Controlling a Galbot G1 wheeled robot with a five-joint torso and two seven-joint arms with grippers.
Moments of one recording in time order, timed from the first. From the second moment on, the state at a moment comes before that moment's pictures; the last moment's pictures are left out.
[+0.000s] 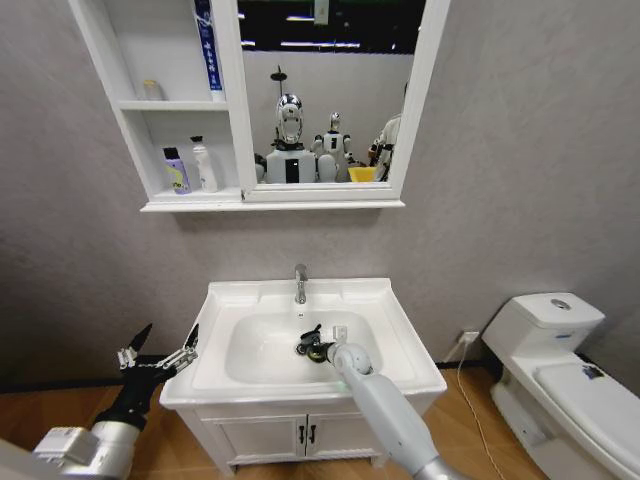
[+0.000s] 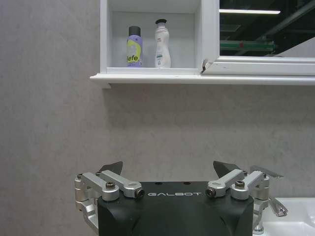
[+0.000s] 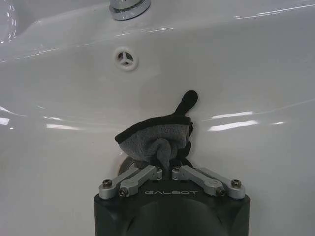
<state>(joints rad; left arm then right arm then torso) 1.92 -1.33 -0.94 -2.48 -0.47 0.07 0.07 -0.84 1.42 0.04 1.35 0.67 -0.70 0.25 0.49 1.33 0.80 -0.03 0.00</state>
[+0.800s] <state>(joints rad) 1.92 -1.33 -0.94 -2.48 -0.47 0.07 0.07 -0.80 1.49 -0.01 1.28 0.66 -0.66 0.17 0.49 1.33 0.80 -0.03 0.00</state>
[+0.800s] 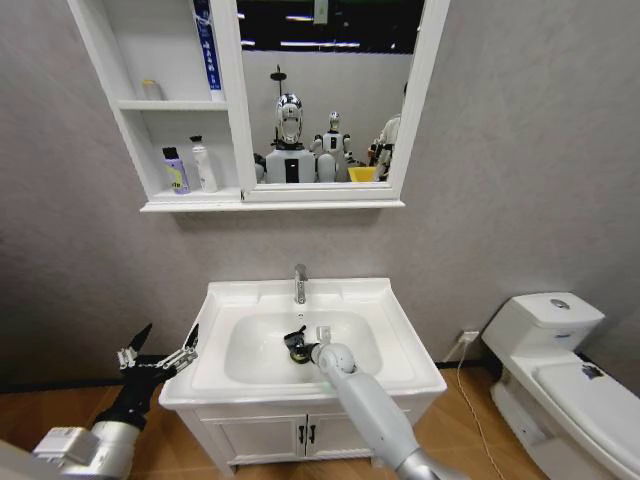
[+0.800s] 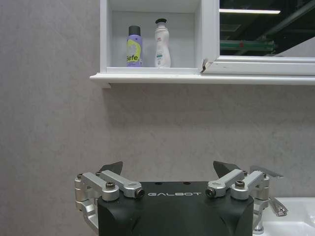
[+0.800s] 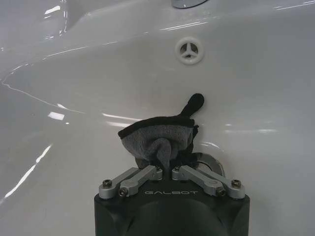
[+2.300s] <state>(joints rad) 1.92 -1.33 -0.94 -2.48 -0.47 0.07 0.07 -0.93 1.35 0.09 1.50 0.72 -0.73 0.47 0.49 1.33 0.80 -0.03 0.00</state>
